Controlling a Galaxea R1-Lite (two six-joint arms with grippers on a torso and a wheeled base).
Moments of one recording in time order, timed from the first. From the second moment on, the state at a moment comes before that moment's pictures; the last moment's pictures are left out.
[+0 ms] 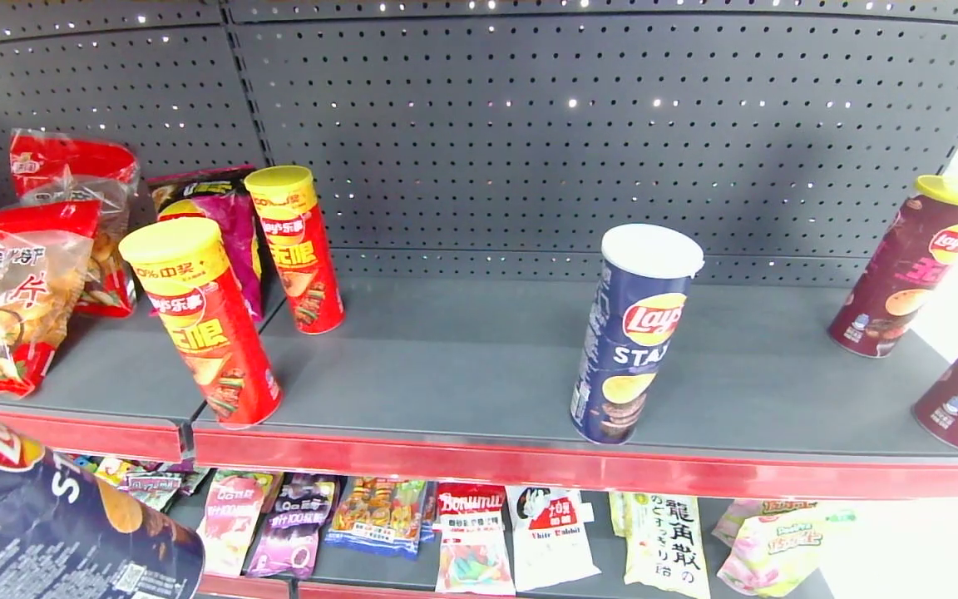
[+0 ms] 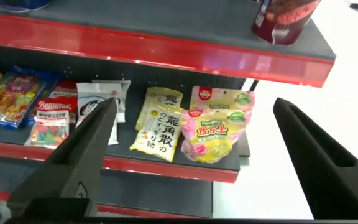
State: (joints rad) left arm -0.09 0.55 -0.57 0.13 -0.39 0.11; right arm -0.01 0.04 -0.17 0.26 -0.01 -0.12
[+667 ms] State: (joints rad) left arm -0.08 0.38 -0.53 0.23 -0.22 0.12; right arm 0.00 0.00 -0.15 0.25 -0.01 -0.09
